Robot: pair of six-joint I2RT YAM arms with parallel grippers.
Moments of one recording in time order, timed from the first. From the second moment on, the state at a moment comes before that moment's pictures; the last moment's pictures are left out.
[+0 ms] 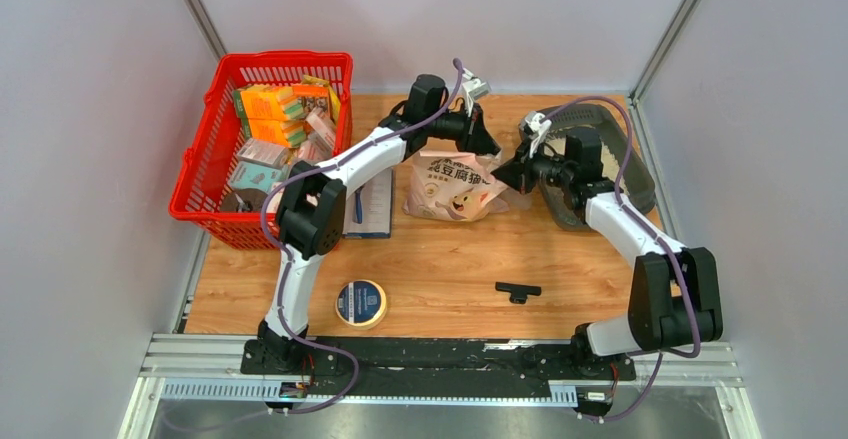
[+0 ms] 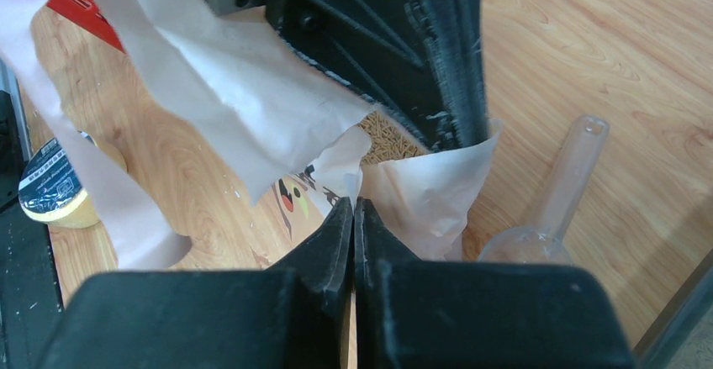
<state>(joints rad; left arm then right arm) -0.60 2.18 1.85 0.00 0.91 -0.20 0.15 1.41 0.88 0.12 -0.86 -0.09</state>
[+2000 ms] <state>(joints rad) -0.50 2.31 2.24 -0.19 0.65 -0.12 0.14 1.55 1.01 0.03 -0.93 -0.22</state>
